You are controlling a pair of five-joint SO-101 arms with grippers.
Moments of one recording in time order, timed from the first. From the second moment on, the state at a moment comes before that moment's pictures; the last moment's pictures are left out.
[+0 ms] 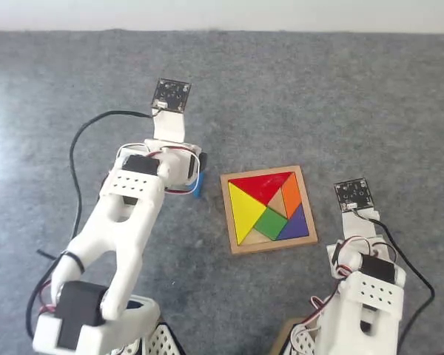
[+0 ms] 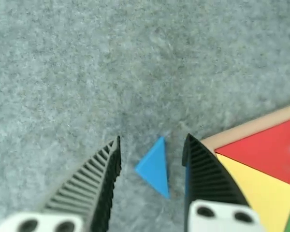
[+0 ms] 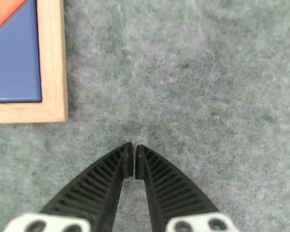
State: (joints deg) left arm 5.4 -11.3 40.7 41.5 4.7; right arm 15.3 -62.6 86.3 51.6 27.8
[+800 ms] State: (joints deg) left arm 2.9 7.6 21.1 62.7 1.6; right arm 15.3 -62.6 86.3 51.6 27.8
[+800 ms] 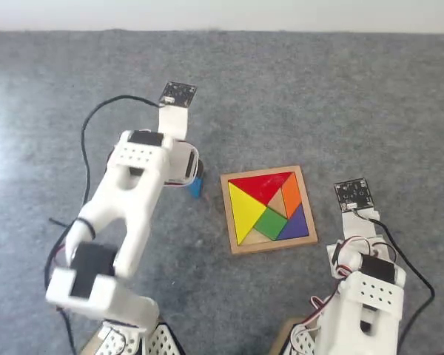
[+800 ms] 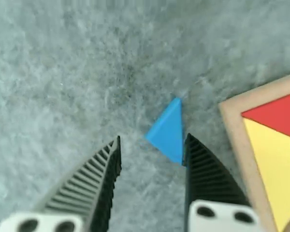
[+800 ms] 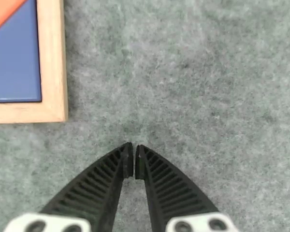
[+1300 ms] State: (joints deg) left arm 4.8 19.1 8.7 69.4 -2.2; right arm 15.3 -62.6 86.3 51.6 27.8
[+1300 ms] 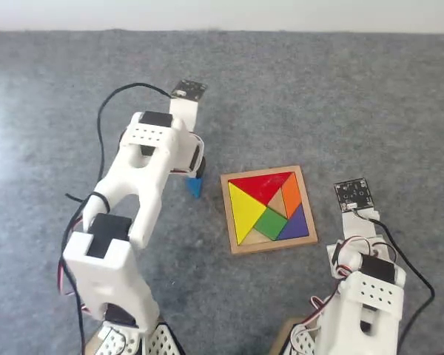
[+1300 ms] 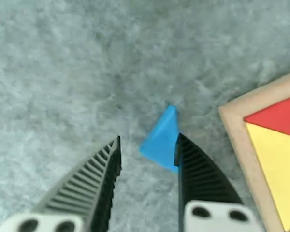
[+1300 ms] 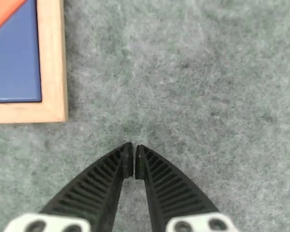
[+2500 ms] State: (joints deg) left arm 6.7 24.1 9.4 69.8 -1.5; right arm 15.3 -62.6 86.3 51.6 27.8
